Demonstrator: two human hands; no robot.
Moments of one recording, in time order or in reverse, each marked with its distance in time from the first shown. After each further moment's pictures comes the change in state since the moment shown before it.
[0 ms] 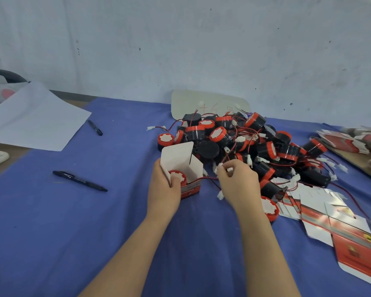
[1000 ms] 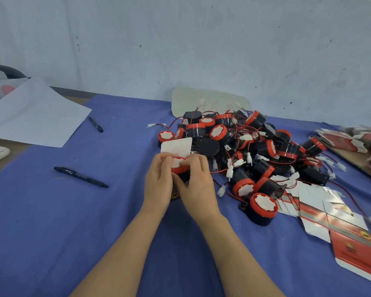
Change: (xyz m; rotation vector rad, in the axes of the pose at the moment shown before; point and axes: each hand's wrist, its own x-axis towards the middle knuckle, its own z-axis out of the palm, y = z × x) left_hand 0.000 0.012 -0.012 -0.282 0.007 0.088; right_hand -0.026 -0.022 0.065 0.211 0.005 -0.501
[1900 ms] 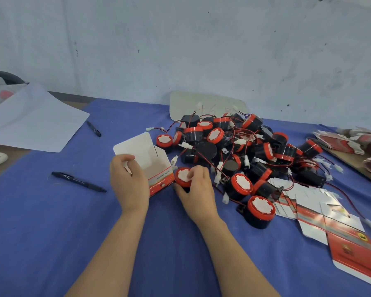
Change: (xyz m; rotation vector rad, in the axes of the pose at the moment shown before) left_hand 0.017 0.001 -0.026 0.218 0.532 -0.020; right_hand 0.003 0.034 0.010 -0.097 -0.054 0.214
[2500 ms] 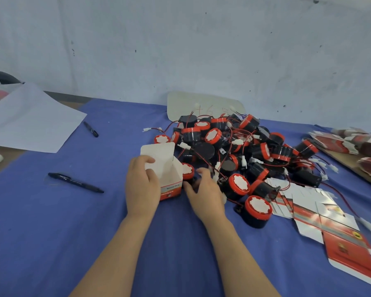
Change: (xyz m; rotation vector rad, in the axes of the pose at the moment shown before) left_hand -0.011 -0.005 0.007 0.203 -0.257 0.262; right_hand 0.003 0.012 -0.015 -0.141 -0.085 0.188
